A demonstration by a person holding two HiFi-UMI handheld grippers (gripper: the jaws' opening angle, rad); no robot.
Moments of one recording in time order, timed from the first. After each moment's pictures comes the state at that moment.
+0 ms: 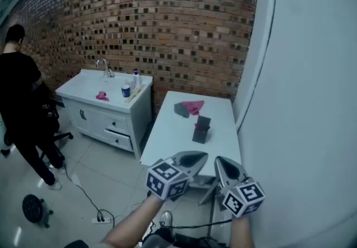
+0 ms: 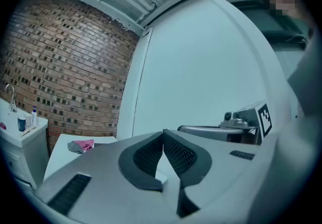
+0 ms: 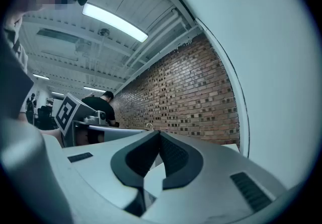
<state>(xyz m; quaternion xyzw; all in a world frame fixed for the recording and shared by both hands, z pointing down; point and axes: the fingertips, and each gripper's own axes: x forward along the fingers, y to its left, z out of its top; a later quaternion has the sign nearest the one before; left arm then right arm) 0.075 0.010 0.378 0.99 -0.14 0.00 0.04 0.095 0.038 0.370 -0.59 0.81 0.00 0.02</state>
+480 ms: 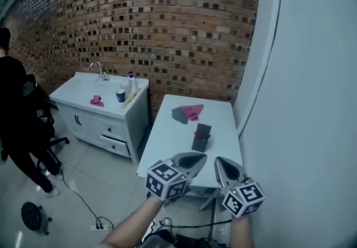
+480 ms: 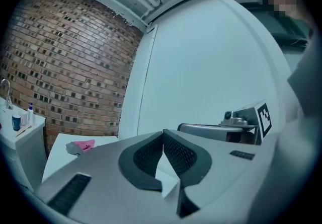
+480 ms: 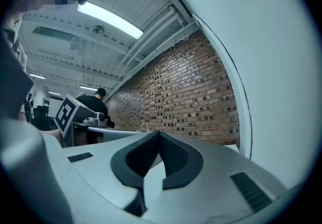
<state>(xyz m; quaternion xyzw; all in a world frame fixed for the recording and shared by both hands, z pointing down) 0.096 -0.062 0.383 0.99 -0.13 0.00 0.05 0.119 -0.035 0.374 -0.59 0.80 -0.01 0.03</state>
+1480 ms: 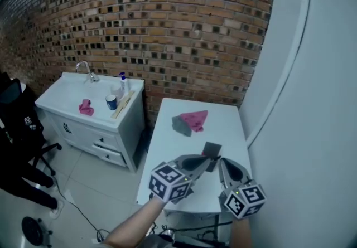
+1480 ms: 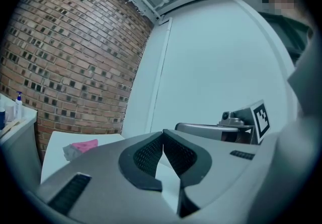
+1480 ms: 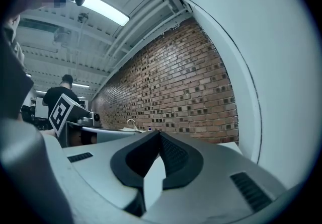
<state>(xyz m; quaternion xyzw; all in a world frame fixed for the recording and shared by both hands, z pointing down) 0.127 -0.236 0.396 0.99 -0.10 0.02 0.09 0.156 -0.212 0.388 -0.63 0.78 -0.05 0.02</state>
